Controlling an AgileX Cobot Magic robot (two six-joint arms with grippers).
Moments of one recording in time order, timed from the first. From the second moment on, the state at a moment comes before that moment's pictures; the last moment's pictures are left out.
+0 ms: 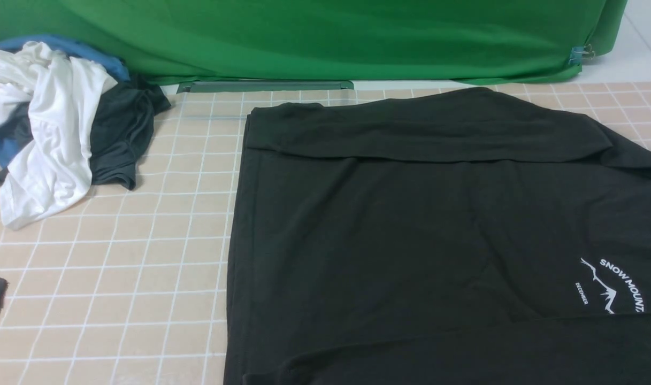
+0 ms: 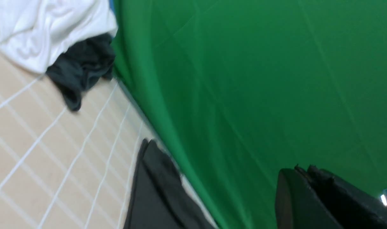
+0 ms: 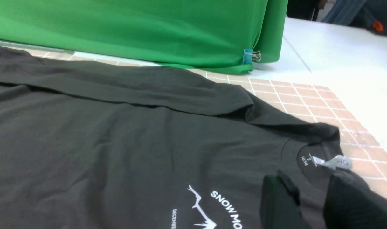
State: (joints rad) right arm -0.02 0.00 0.01 -0.12 0.23 0.07; left arm -0.05 0.00 0.00 -0.36 -0.07 -0.61
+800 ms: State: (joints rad) right arm -0.02 0.00 0.01 0.25 -0.04 0.46; left arm -0.05 0.33 -0.63 -0.37 0.81 -0.53
